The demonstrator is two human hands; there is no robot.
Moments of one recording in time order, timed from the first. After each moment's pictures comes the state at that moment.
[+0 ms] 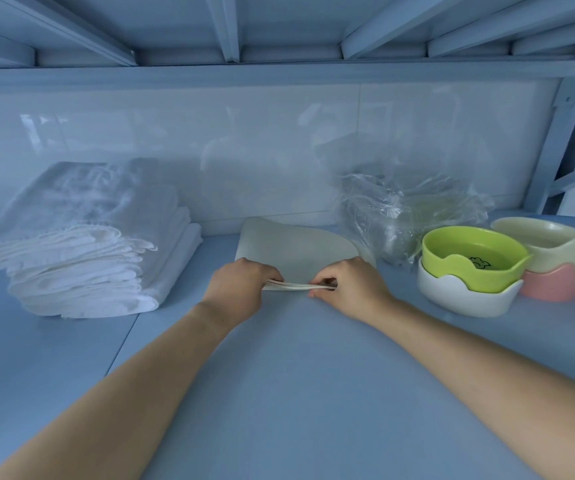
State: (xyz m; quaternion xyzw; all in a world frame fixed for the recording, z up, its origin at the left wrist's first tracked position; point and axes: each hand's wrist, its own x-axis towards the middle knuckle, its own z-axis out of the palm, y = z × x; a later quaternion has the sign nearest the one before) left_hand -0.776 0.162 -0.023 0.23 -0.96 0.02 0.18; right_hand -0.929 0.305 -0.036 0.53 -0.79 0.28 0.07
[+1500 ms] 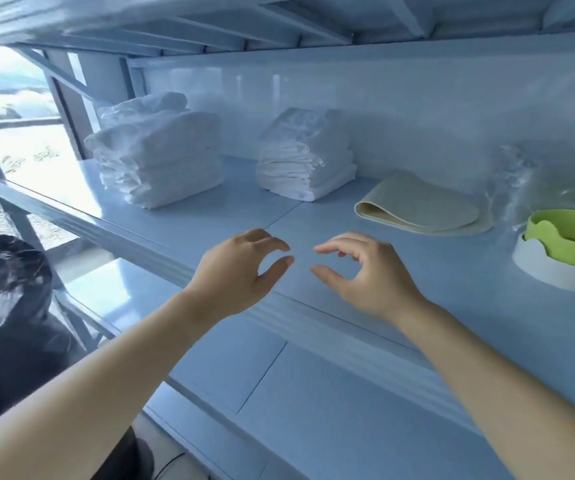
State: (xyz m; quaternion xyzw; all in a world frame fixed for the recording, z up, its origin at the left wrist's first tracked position) left_hand -0.541 0.436 -0.014 0.48 -0.83 0.05 0.28; right_hand -0.750 0.463 -0.019 0.76 -0.51 0.41 -0.04
